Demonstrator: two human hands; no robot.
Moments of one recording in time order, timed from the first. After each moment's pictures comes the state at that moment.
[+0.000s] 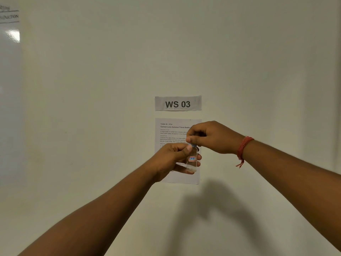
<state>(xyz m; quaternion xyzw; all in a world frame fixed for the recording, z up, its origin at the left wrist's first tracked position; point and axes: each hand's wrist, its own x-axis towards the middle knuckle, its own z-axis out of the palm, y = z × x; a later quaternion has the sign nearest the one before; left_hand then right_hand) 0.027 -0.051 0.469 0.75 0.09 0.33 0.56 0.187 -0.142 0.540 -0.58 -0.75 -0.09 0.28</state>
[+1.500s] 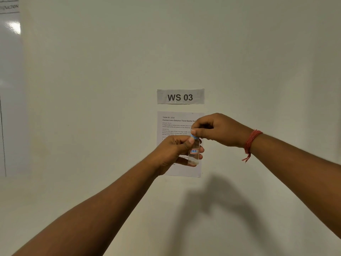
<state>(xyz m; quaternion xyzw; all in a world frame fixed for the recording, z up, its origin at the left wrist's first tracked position) 0.024 -0.058 0.468 0.76 0.09 0.35 0.54 0.187 -0.154 0.539 -0.57 -0.75 -0.04 0.32</state>
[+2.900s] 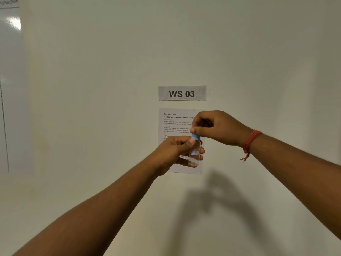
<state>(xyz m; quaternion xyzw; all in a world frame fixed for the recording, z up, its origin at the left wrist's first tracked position) 0.021 -0.058 0.461 0.76 0.11 0.35 0.54 0.181 -0.150 0.532 -0.56 -0.74 -0.07 0.36</state>
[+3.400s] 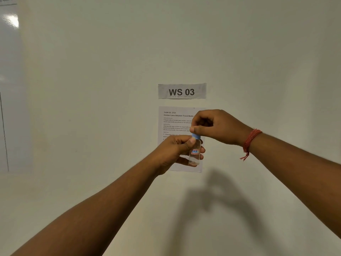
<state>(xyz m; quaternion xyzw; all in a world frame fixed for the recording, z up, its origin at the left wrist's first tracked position) 0.020 -0.059 0.459 0.76 0.11 0.34 0.54 0.180 -0.149 0.530 -0.56 -0.74 -0.08 0.35</state>
